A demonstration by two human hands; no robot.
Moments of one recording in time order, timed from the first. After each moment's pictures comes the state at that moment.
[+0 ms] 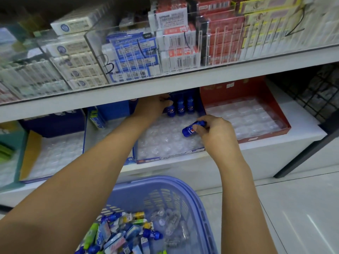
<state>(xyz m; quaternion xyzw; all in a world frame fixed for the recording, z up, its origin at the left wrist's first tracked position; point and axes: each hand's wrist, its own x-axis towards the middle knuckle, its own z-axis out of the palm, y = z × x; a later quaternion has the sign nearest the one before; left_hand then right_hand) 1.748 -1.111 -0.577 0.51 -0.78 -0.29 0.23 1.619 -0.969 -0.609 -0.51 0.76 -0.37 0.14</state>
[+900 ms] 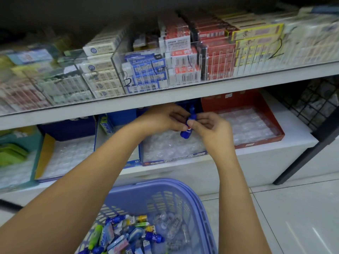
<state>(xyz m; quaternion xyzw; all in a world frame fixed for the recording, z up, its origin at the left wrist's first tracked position) 1.763 -1.054 -0.527 0.39 -0.81 -0.43 0.08 1.632 -0.964 -0.588 -0.41 0.60 -0.63 0.27</state>
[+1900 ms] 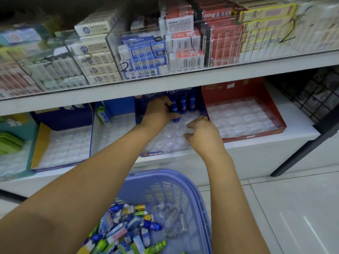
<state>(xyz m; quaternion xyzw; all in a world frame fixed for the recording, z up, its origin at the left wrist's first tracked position) 1.750 -1.091 -0.597 0.53 -0.77 -0.28 0.22 1.642 -0.975 -0.616 -0.58 0.76 -0.25 0.13</state>
